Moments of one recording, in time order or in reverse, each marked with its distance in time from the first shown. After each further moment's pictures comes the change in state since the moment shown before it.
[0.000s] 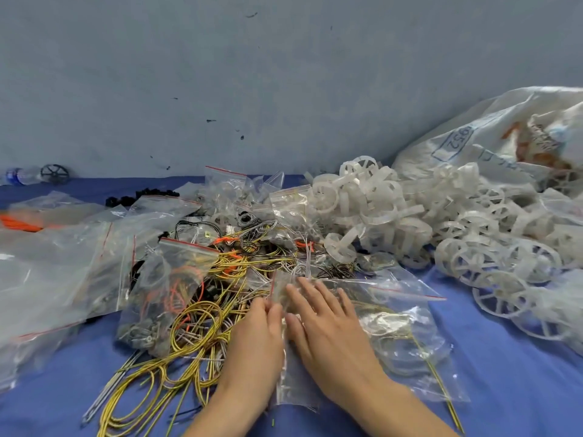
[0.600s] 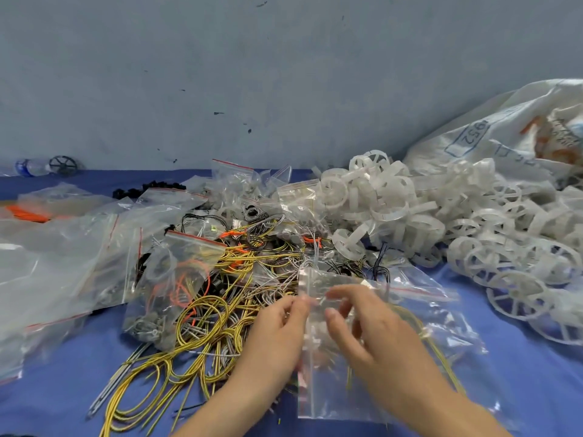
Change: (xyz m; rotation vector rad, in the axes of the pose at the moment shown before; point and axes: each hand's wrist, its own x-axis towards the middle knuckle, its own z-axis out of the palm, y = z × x) left_hand -0.007 0.018 -0.002 -0.424 -0.320 -0.117; right_hand -0.027 0.022 -0.042 0.372 0.147 0.030
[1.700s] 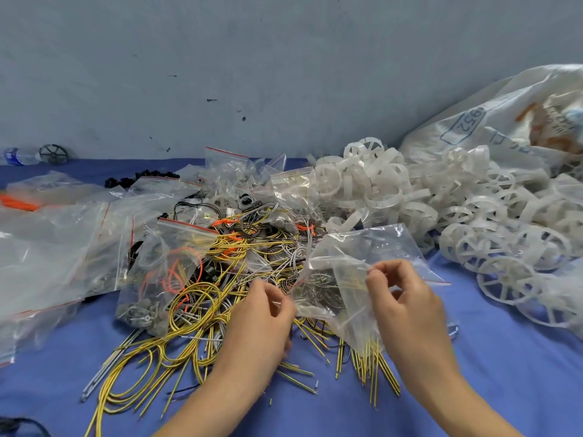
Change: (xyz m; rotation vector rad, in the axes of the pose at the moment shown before) left_hand -0.002 -0.002 -0.003 0.303 0.247 0.074; right_hand -0.001 0.009 -0.013 0.375 0.395 0.386
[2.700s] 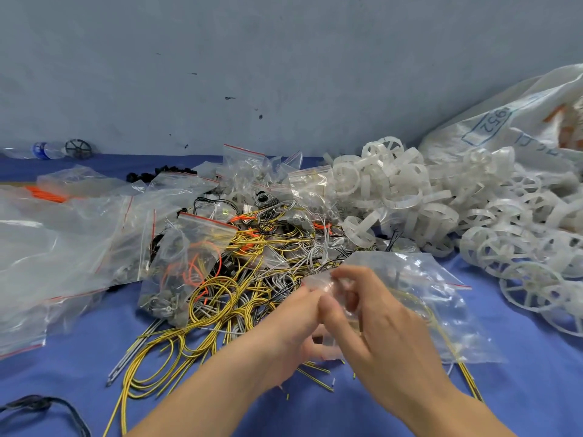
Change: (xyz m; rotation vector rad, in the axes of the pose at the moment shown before) left_hand 0.003 0.027 0.003 -0.588 -0.616 -0.371; right_hand -0.029 -0.028 0.017 -0.372 -0.285 -0.422
